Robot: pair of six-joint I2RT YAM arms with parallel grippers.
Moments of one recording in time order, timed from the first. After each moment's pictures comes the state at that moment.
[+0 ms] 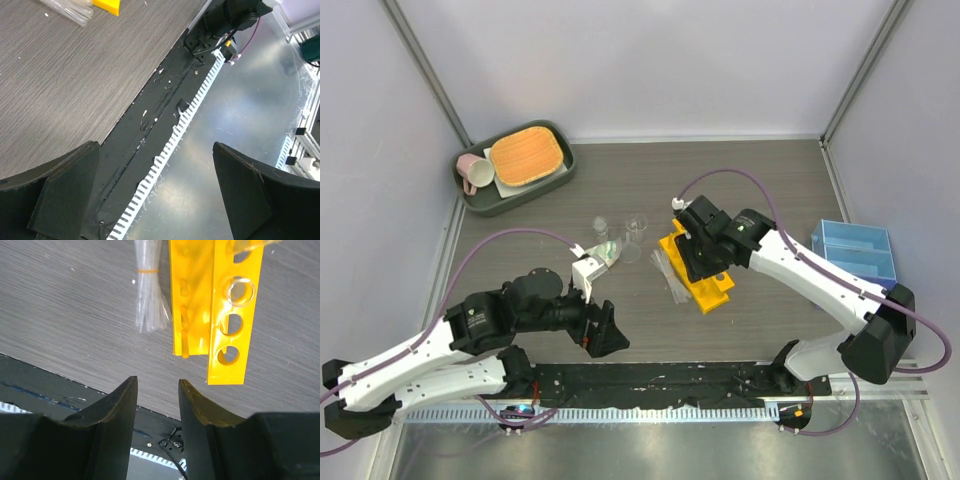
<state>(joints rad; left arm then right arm) -1.12 0.69 0.85 -0.70 0.15 -0.53 0.79 1.37 1.30 -1.05 0.12 0.37</state>
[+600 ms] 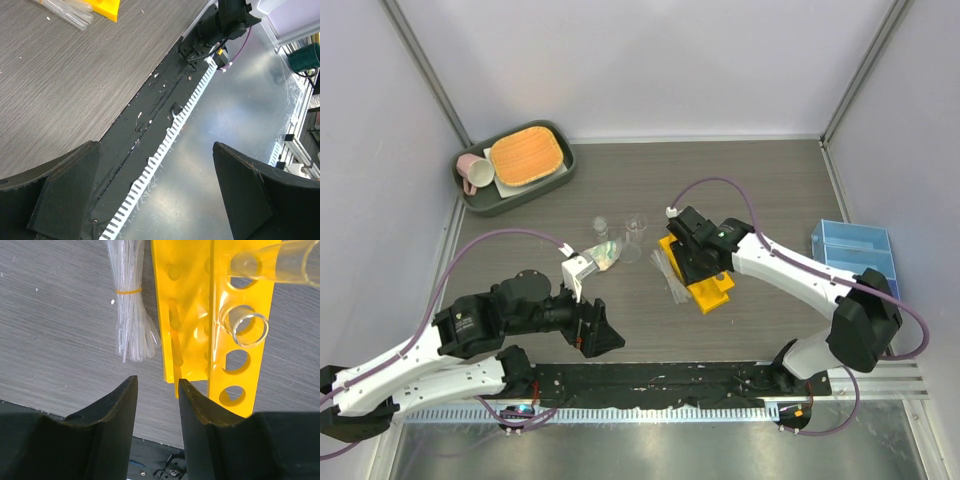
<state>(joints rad) -1.12 0.64 0.86 -0.72 0.13 -0.57 0.79 1.45 1.14 -0.86 0.17 0.37</state>
